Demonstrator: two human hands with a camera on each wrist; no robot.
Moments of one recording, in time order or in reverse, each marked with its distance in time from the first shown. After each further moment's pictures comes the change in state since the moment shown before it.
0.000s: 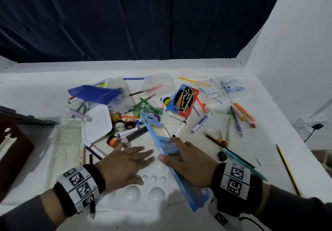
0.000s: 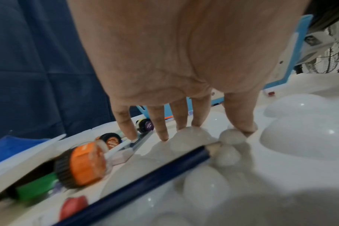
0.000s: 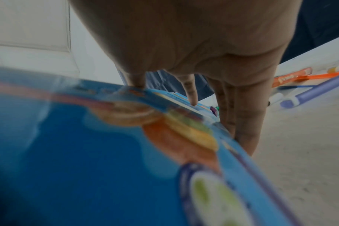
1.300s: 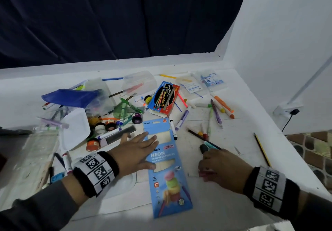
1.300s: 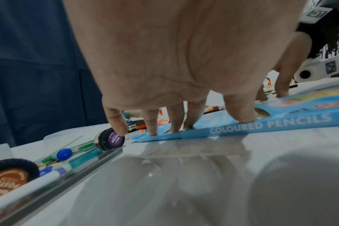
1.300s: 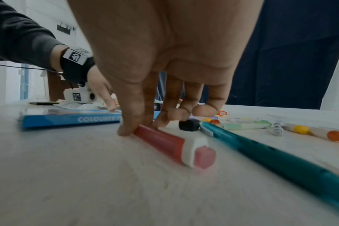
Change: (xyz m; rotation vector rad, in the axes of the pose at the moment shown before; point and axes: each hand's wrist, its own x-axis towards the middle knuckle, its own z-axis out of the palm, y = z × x) left_hand 0.078 0.030 -0.034 -0.065 -0.221 -0.063; right_hand -0.059 0.117 -0.033 -0.554 -0.034 -0.175
